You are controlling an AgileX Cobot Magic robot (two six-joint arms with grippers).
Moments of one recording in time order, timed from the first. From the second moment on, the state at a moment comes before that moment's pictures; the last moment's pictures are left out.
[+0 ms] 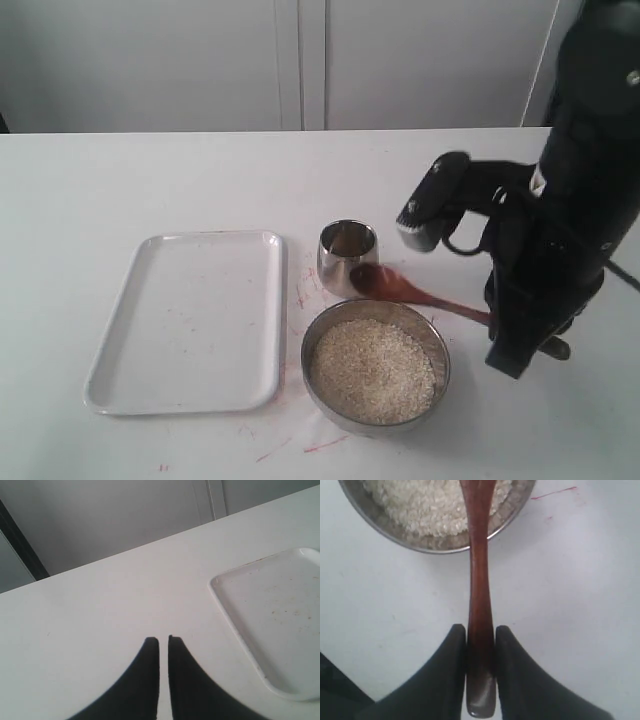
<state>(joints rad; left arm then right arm) 0.04 0.00 0.00 0.02 0.02 0.16 0.37 1.40 -1.09 -0.01 1.20 -0.47</state>
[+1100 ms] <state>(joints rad) 0.04 0.00 0.00 0.02 0.02 0.16 0.72 1.10 -1.06 -0.62 1.22 -0.05</state>
